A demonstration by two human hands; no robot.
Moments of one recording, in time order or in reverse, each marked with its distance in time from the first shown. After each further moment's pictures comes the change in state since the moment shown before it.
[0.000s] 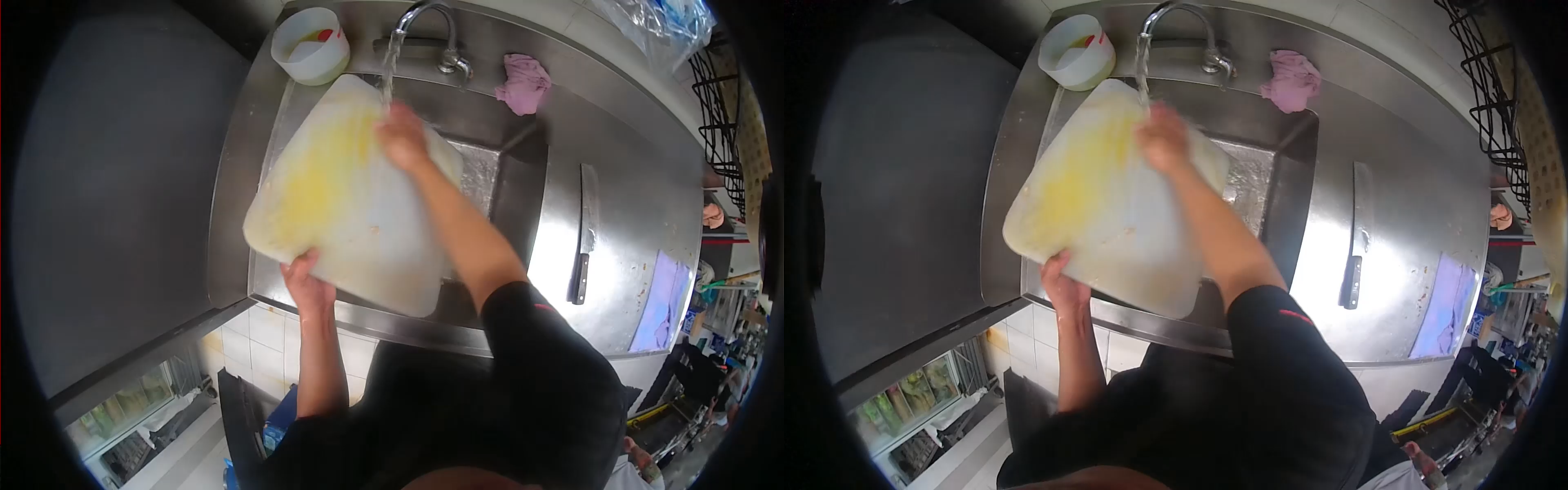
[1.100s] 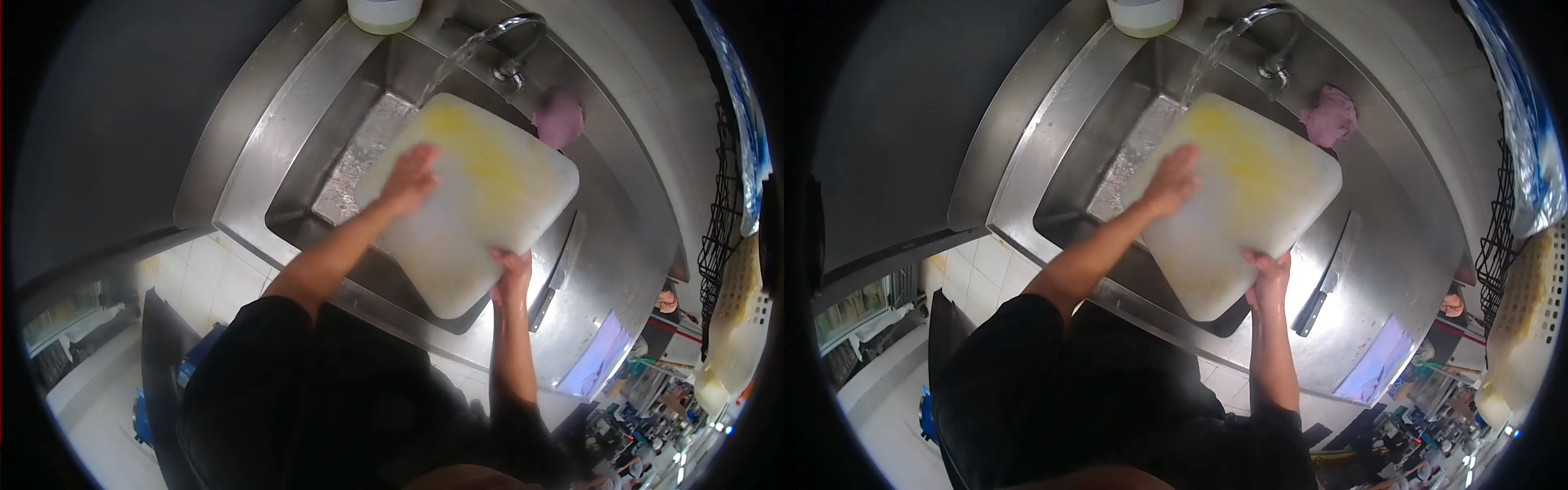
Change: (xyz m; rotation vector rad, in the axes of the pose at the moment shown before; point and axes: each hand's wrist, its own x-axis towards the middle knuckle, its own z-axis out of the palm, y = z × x) left_hand 0.103 -0.211 0.026 1.316 -0.710 0.538; right_hand -0.238 -0.011 -0.191 1.207 0.065 0.608
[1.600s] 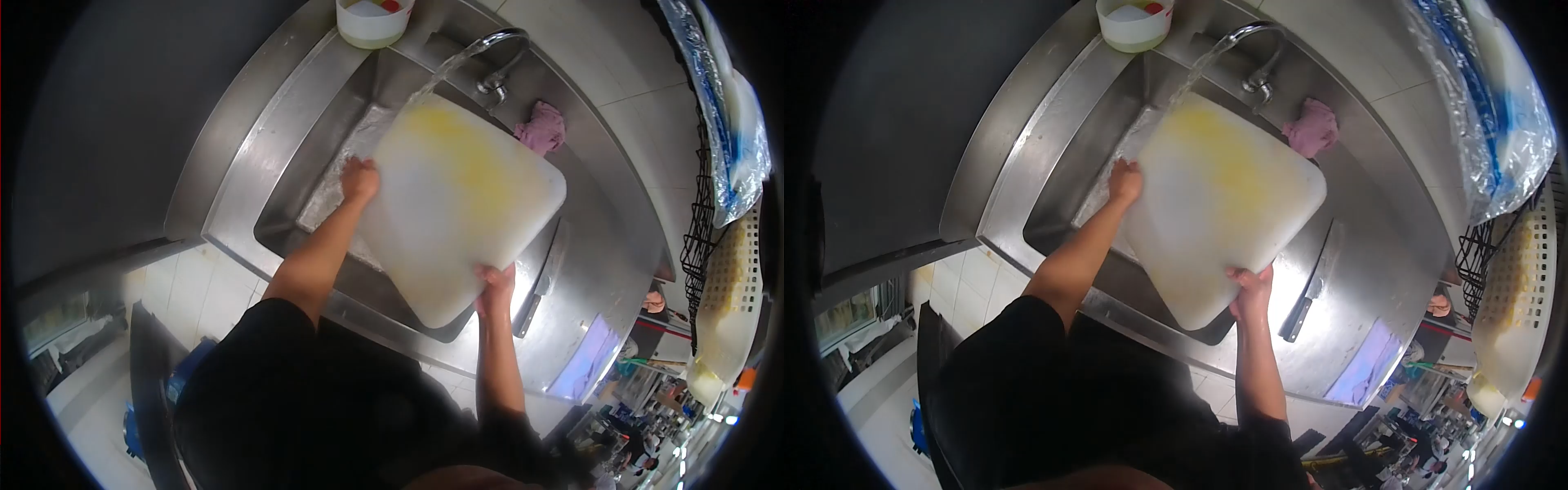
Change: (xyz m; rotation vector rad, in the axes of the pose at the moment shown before) left_hand 0.022 -0.067 -0.004 -0.113 0.029 -1.075; right_hand -0.008 0.002 0.012 0.007 0.041 -0.139
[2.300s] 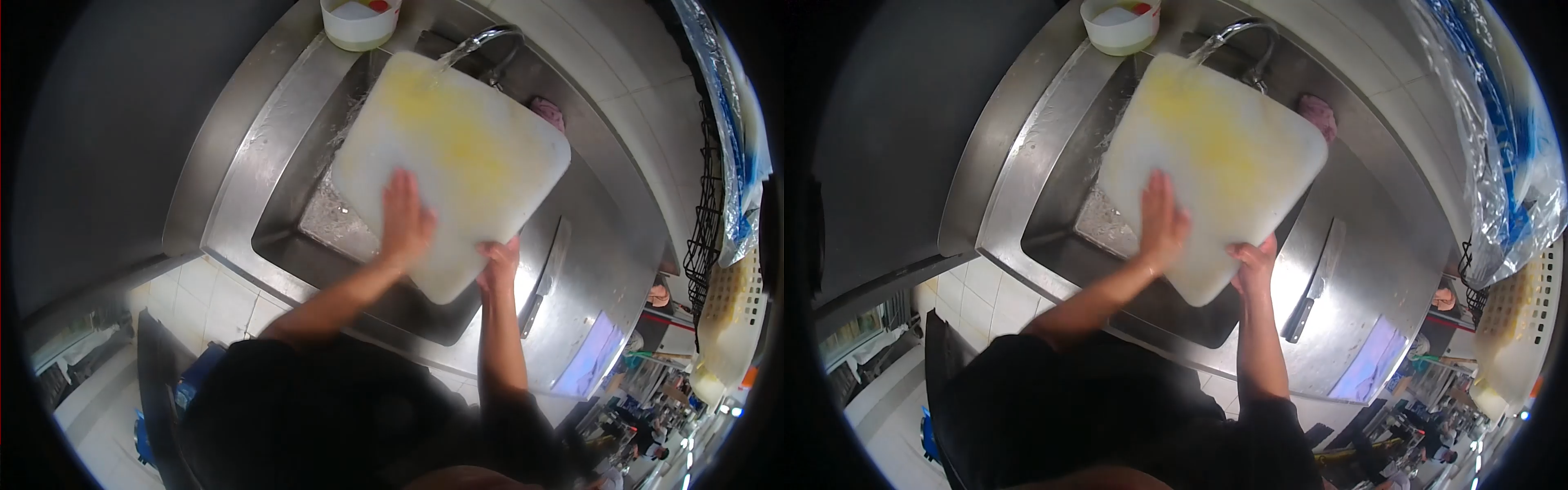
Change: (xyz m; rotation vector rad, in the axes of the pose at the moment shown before) left_hand -0.163 0.037 0.011 -0.082 0.310 0.937; right_hand 0.045 -0.011 0.017 0.059 -0.074 -0.030
